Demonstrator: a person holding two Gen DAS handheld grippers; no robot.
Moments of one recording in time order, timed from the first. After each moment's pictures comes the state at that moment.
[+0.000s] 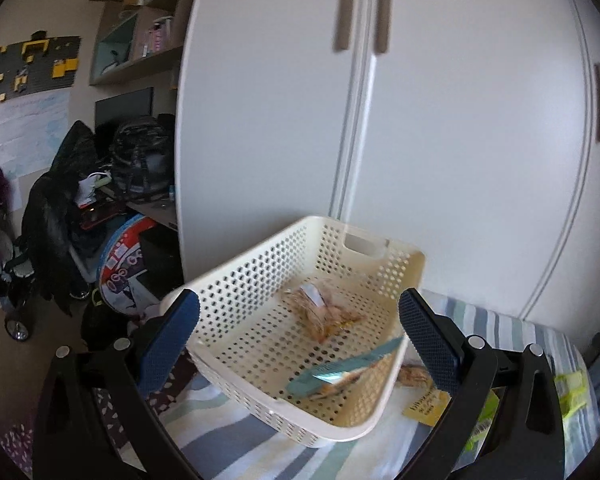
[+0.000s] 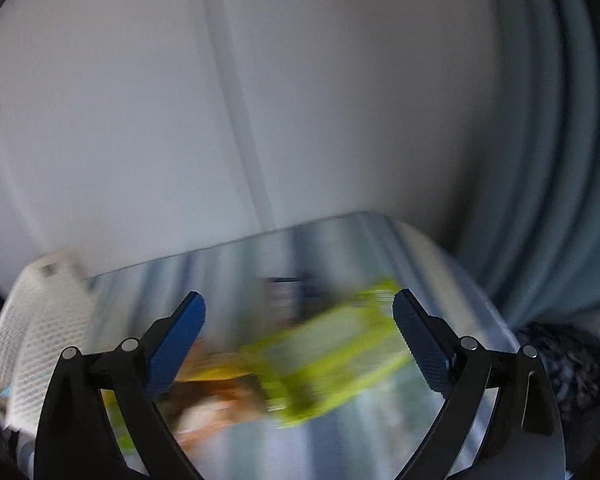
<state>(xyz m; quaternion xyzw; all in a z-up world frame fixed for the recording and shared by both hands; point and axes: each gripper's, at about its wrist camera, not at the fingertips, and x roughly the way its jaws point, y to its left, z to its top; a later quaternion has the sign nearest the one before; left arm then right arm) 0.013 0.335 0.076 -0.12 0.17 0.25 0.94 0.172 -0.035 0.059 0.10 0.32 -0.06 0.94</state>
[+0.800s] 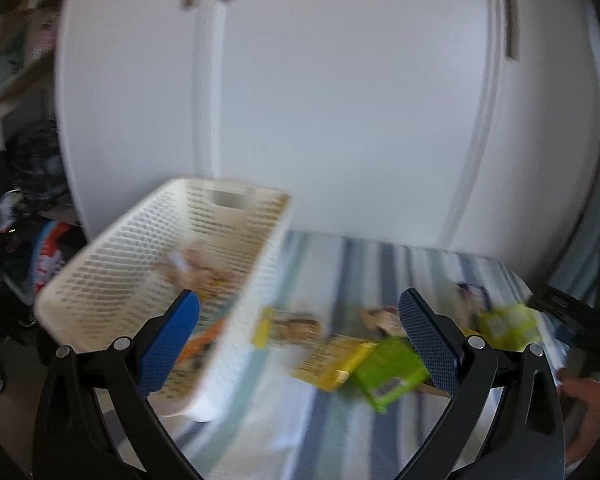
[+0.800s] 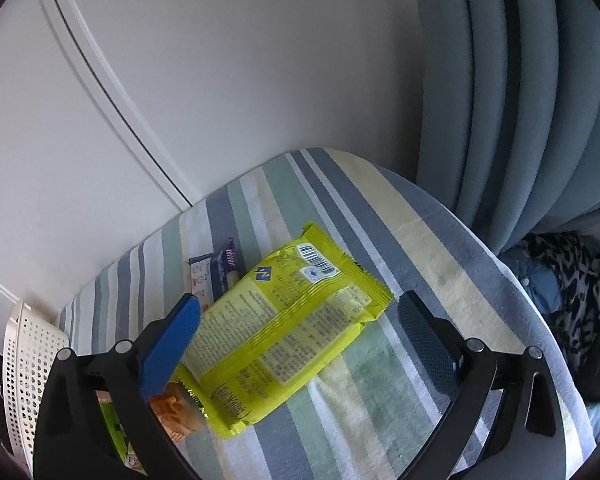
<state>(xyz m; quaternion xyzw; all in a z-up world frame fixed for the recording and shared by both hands) 0.071 0.252 0.070 -0.07 0.26 0.07 0.96 0.195 -0.083 0.011 0.22 0.40 -0.11 0.89</state>
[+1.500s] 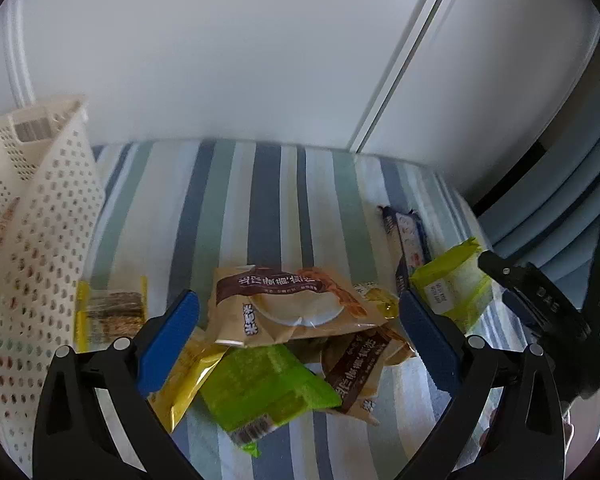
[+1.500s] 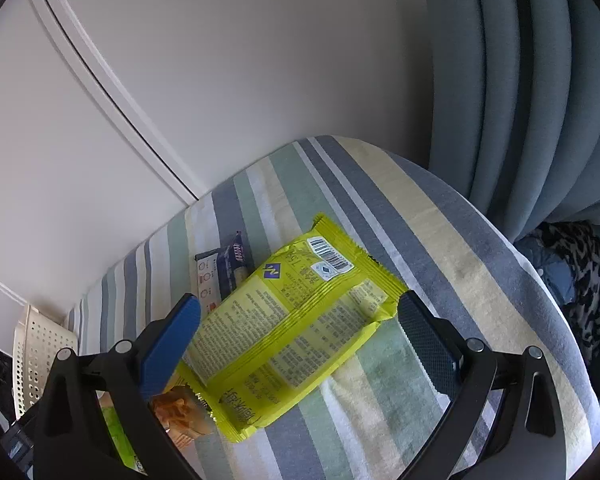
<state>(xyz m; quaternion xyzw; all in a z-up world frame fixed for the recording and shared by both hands) 0.214 0.175 0.008 -0.09 0.46 -0.10 0.88 0.204 -0.082 0.003 0.24 0.41 -0.09 0.88</state>
